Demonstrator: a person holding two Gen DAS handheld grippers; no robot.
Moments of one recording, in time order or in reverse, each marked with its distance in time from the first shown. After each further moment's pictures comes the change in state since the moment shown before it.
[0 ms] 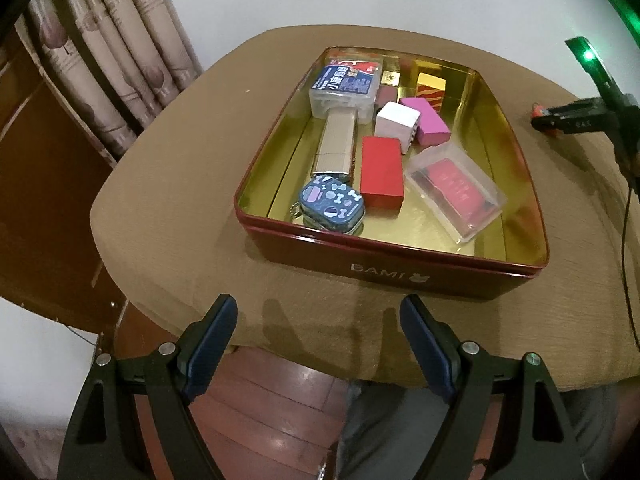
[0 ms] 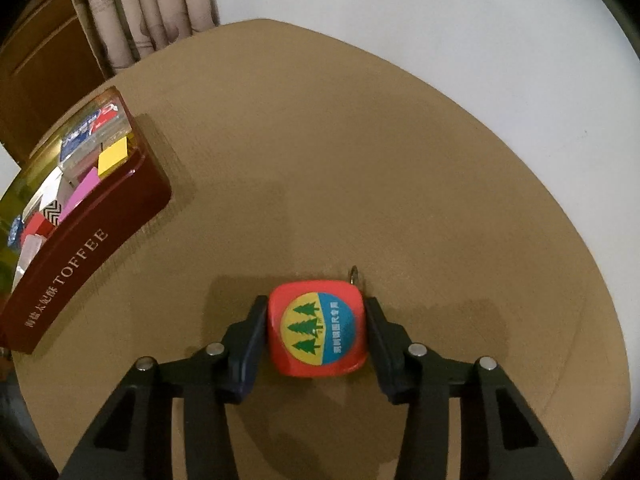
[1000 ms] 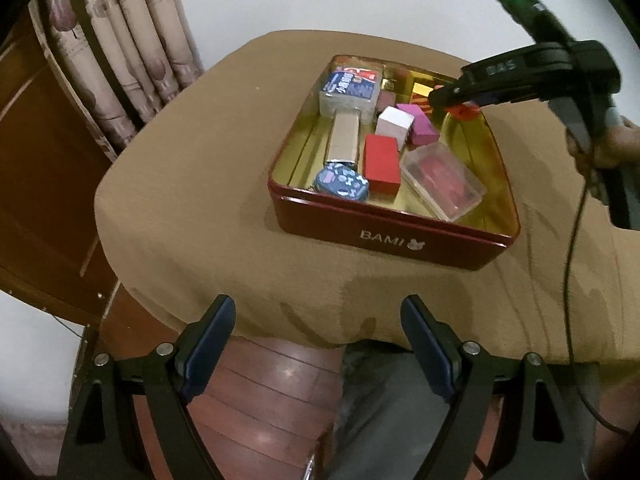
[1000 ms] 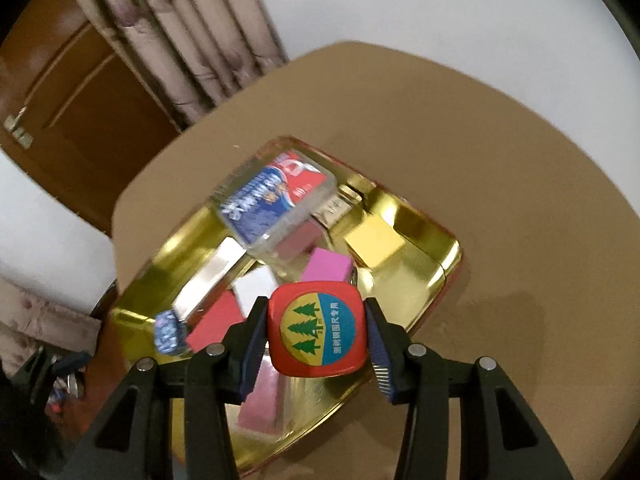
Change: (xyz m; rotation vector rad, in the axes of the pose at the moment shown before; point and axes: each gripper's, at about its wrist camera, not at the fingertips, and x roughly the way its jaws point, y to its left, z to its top) left arm -0.025 0.012 -0.020 -0.033 -0.009 -0.076; right arm -0.036 0.160 0.067 0.140 -0.020 0.233
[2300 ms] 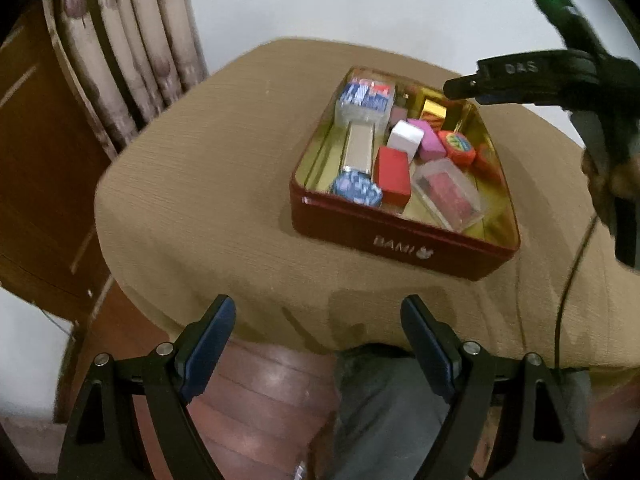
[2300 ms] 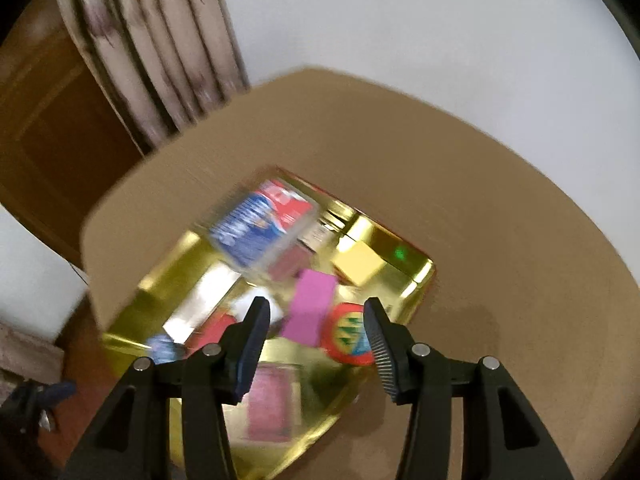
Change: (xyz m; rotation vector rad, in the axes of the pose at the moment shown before) left arm -0.006 0.015 -0.005 -0.041 -0.061 -0.018; right arm -0.023 0.049 -0.002 0.032 -0.130 -0.172
